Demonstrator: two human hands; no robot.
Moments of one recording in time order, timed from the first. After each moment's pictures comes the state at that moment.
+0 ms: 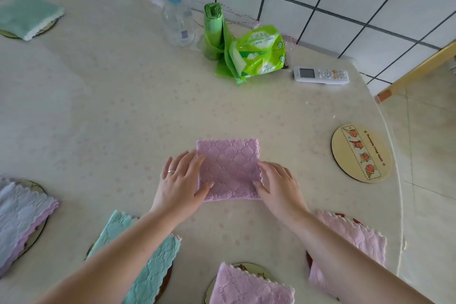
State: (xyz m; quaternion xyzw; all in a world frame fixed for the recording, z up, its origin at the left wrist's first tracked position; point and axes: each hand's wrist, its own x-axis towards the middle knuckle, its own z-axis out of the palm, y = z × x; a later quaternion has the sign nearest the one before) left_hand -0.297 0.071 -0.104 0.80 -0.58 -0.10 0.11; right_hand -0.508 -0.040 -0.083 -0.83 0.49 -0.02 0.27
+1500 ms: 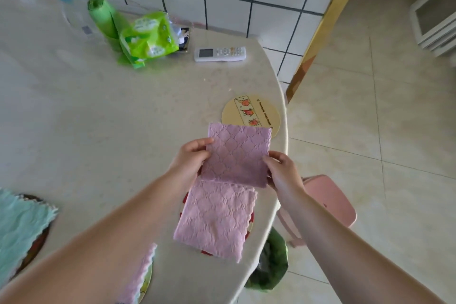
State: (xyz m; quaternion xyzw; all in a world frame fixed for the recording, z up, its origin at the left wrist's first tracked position) left_hand -0.578 -0.054 -0.049 0.67 -0.13 -0.54 0.49; right_hand -0.765 -0.112 -0.068 -0.39 0.64 -0.21 0.62
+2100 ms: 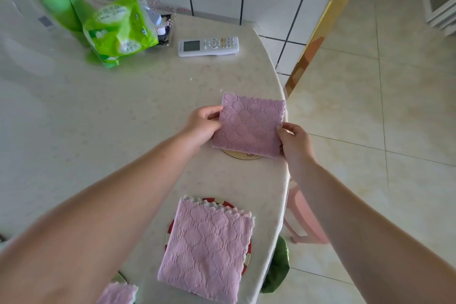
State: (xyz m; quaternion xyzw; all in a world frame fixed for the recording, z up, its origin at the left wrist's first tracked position) left_hand -0.562 -0.178 -0.071 0.70 -0.27 -0.52 0.40; right_hand -0.758 -0.221 -0.102 -0.39 0.66 -0.28 0.57
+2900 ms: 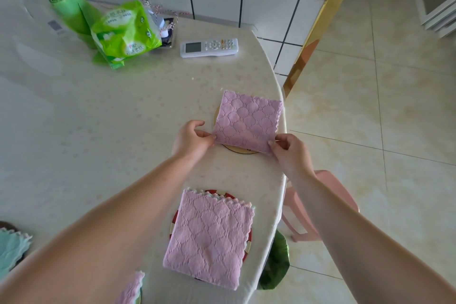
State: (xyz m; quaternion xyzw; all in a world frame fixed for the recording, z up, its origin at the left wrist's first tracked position) left_hand -0.549 -0.135 -0.111 0.78 -0.26 -0.43 0.37; right_hand -0.776 -0.187 -0.101 -0.56 0.65 -0.21 0.47
